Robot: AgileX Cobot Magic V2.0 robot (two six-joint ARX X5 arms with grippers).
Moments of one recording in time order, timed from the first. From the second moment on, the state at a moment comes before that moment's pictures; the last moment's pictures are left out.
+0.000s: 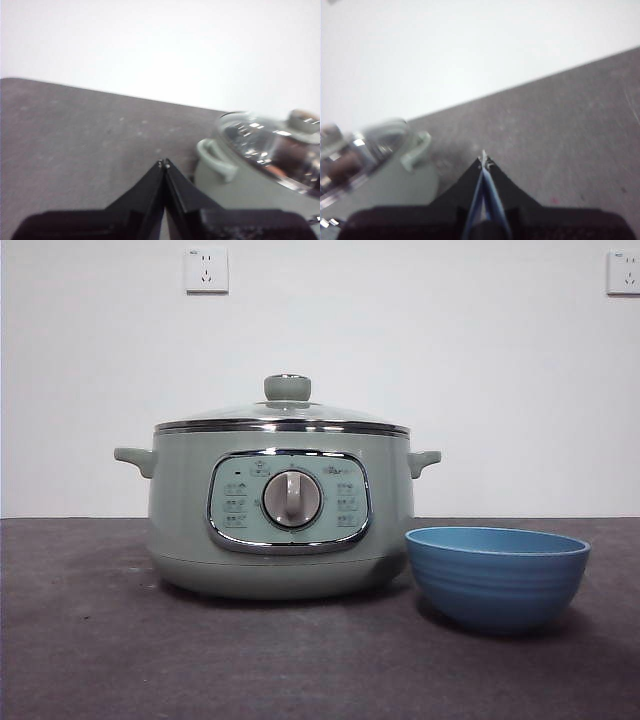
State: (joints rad) left arm 0.13 0.03 0.22 -0.22 0.26 -0.23; right arm 0.03 0.04 0.14 -0.10 -0.14 0.32
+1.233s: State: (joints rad) left arm 0.11 0.58 0.88 -0.79 0.84 -0.02; right arm 0.16 0.90 1.05 -0.84 -0.70 -0.15
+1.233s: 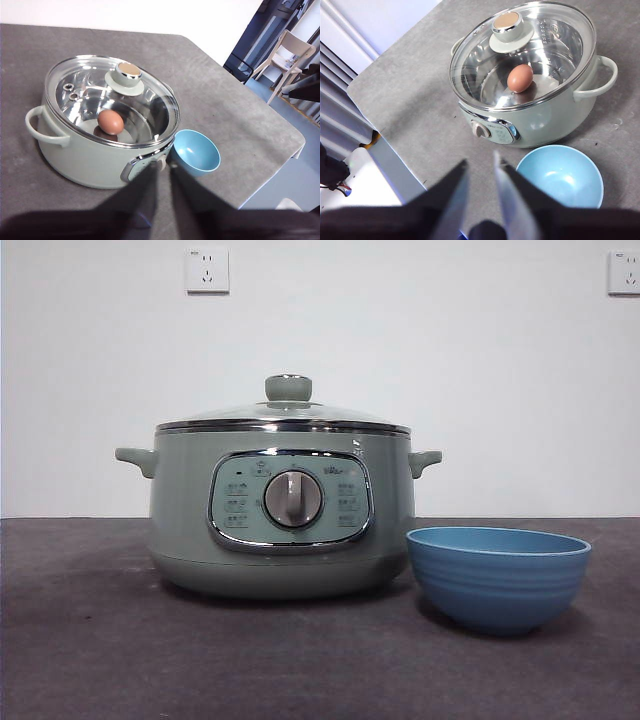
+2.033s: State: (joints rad) left arm -0.24 0.98 1.16 -0.54 0.60 -0.04; right arm 0.16 0.90 1.05 -0.84 -0.70 -0.13
